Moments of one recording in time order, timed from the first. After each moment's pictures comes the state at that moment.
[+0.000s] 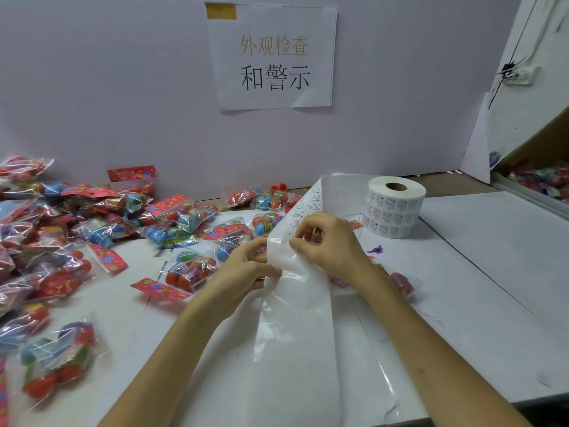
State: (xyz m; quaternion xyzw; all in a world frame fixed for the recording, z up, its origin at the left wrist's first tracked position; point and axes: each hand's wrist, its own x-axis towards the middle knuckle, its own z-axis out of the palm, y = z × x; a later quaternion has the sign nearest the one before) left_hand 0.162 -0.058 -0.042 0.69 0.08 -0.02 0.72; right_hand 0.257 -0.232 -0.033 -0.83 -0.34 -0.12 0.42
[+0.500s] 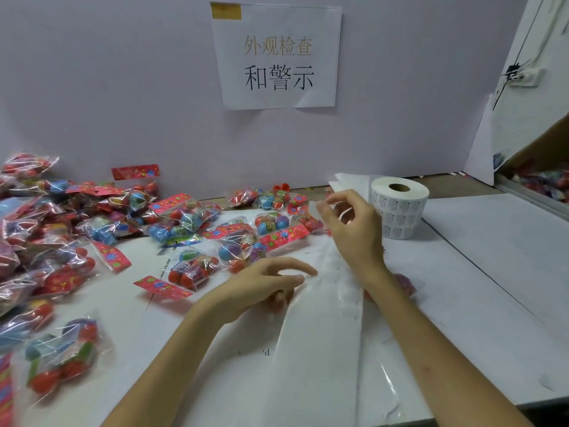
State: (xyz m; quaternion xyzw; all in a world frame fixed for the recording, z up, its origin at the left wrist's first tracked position) left_hand 0.152 -0.067 -0.041 0.79 -0.02 -0.11 0.60; right_hand 0.263 -0.240 -0.024 -0.75 -0.24 -0.26 0.56
